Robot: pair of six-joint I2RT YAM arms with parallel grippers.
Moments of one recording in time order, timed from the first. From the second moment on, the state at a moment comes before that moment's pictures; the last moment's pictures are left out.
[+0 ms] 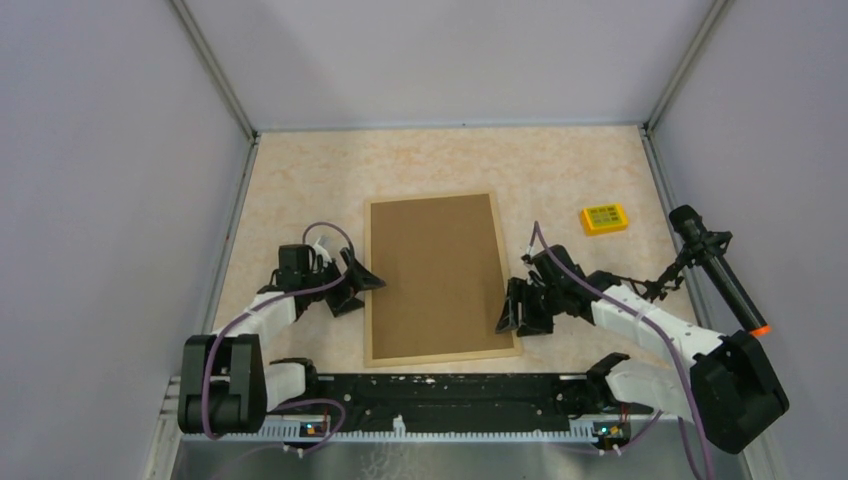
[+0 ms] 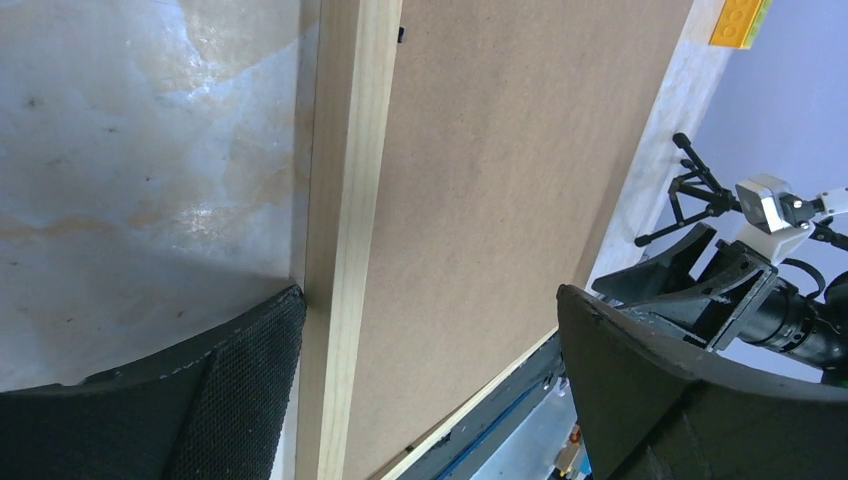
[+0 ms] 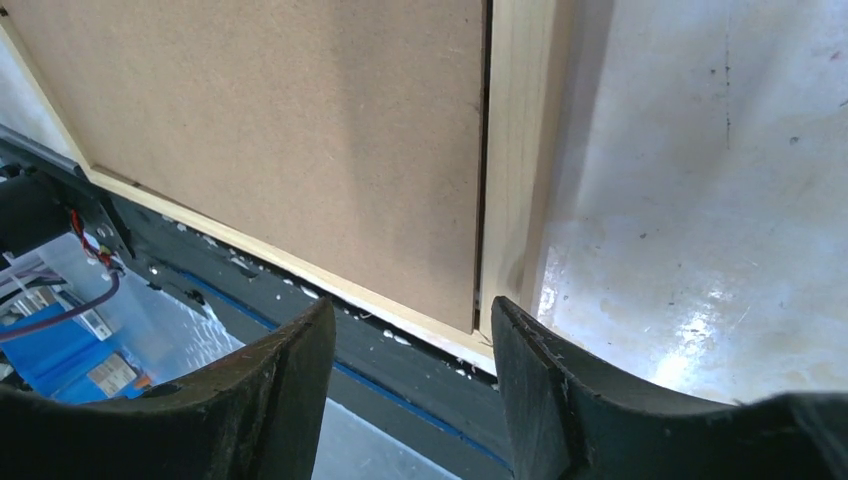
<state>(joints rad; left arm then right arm) 0.01 1.18 0.38 -0.11 0.69 -0.67 0.56 1.09 0.53 -0.55 -0.36 0.67</state>
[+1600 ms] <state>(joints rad) -0.01 1.20 0.30 0.16 0.68 -0.76 0.55 0.92 0.44 -0.39 -0.42 0.80</state>
